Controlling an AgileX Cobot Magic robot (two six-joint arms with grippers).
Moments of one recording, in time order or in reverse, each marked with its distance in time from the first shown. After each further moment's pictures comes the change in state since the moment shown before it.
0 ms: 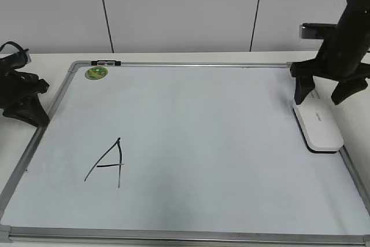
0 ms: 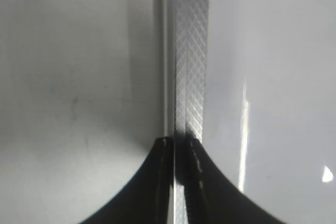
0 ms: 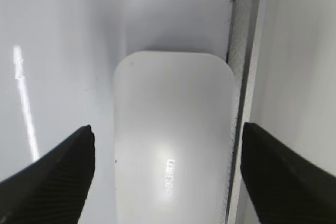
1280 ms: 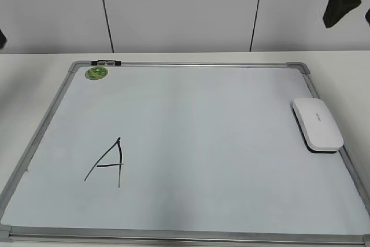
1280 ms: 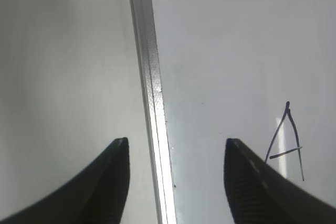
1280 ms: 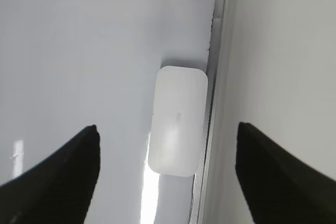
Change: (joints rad) left arm 0.000 -0.364 -0.104 0.148 0.245 -0.111; right arm 0.022 -0.299 -0.174 -0.012 0.228 -0.044
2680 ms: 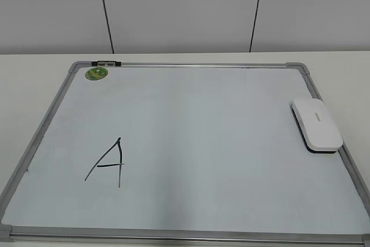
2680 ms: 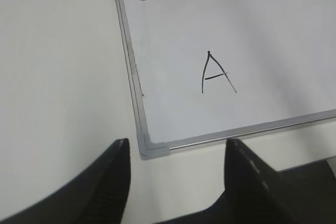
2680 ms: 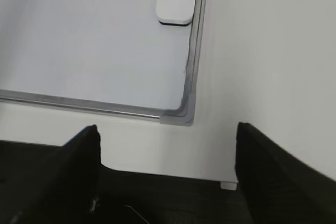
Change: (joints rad) left arm -0.121 -1.558 0.818 0.110 0.056 -0.096; right arm 0.048 -1.438 1.004 -0.023 0.036 0.029
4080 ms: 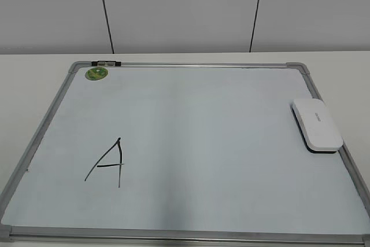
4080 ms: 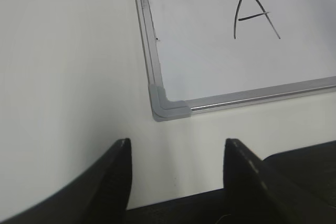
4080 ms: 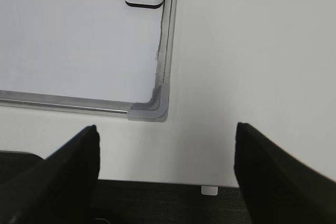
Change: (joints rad) left arm -0.017 0.000 0.310 0.075 -0.176 -0.005; right arm 0.020 -0.152 0.257 -0.121 -0.129 0.047
